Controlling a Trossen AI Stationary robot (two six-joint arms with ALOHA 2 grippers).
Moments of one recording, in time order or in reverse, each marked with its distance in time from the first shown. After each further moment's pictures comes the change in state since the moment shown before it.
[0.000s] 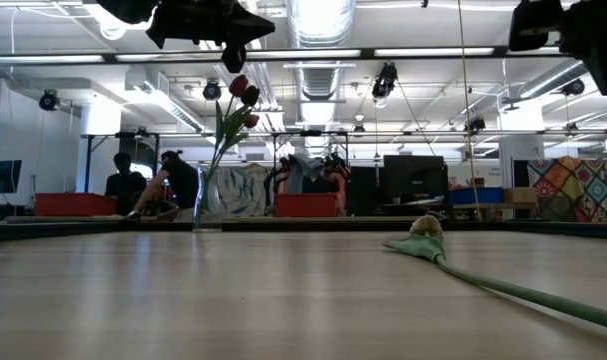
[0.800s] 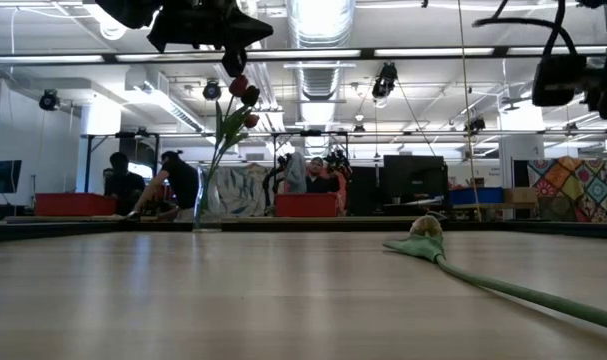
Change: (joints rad) left arm 0.028 0.016 0.000 -0.012 0.074 -0.003; right arm -0.020 -0.197 -0.357 0.292 -0.144 0.037
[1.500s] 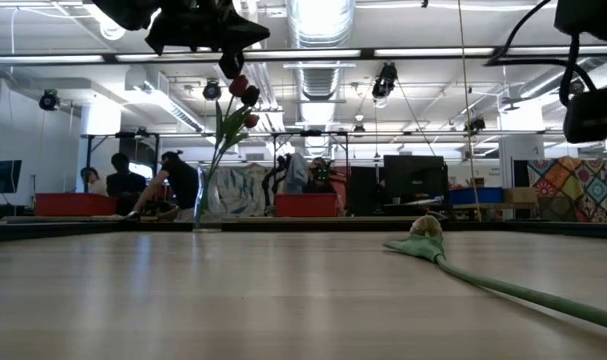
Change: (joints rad) left arm 0.035 0.000 0.000 -0.004 0.032 0.003; right arm 0.021 -0.016 -0.143 0.081 -0.192 0.029
